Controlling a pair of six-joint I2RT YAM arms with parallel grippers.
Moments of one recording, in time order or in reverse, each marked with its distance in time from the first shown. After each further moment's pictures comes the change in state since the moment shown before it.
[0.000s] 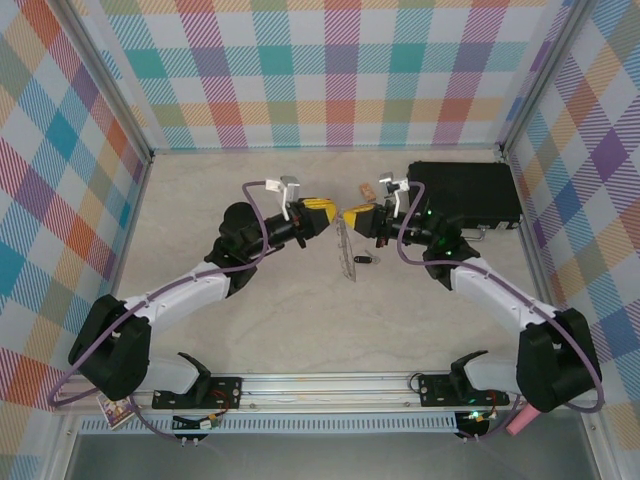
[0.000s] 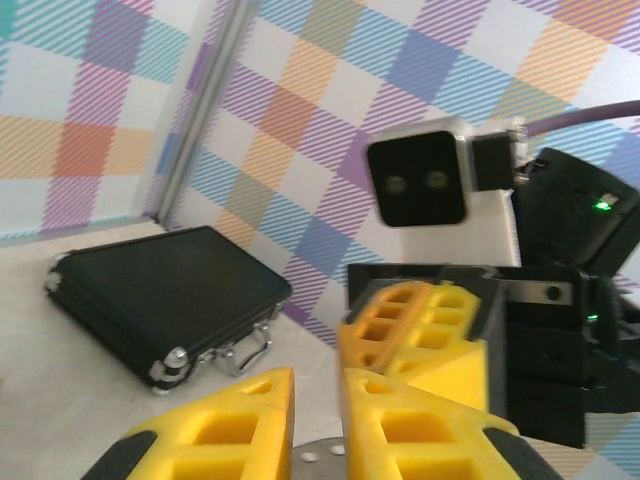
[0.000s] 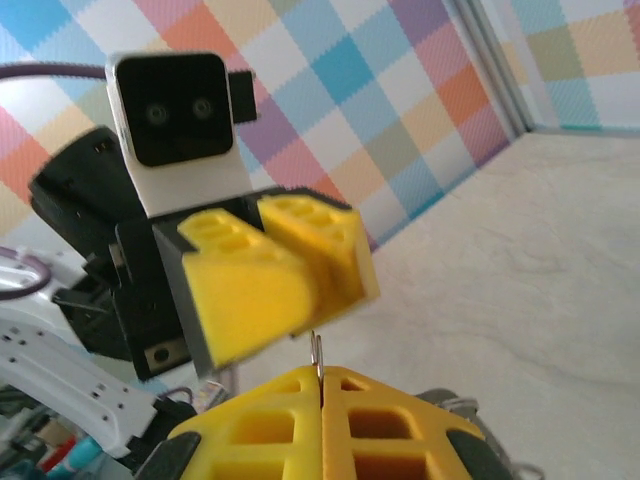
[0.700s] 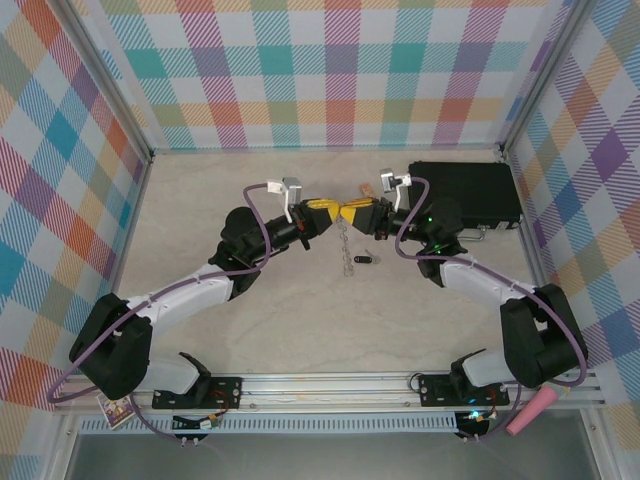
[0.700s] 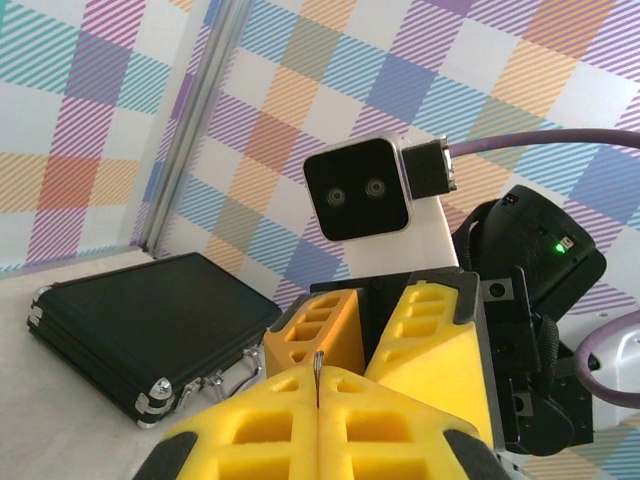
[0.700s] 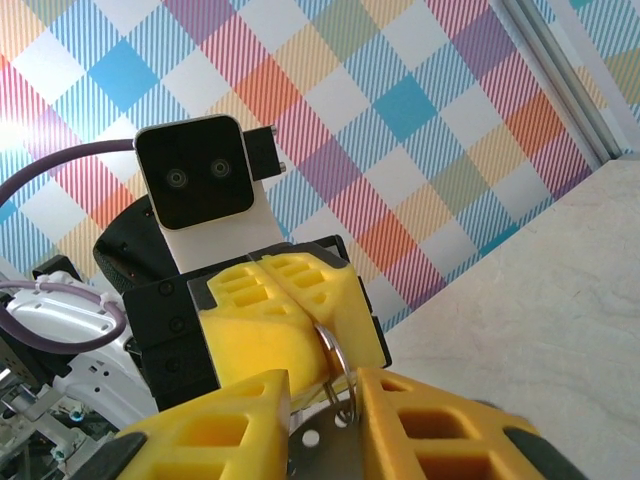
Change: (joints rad) left arm -0.050 0.007 -0.011 0.095 -0.033 -0.006; right arm -0.006 0.140 -0.045 0.495 -0.066 0.342
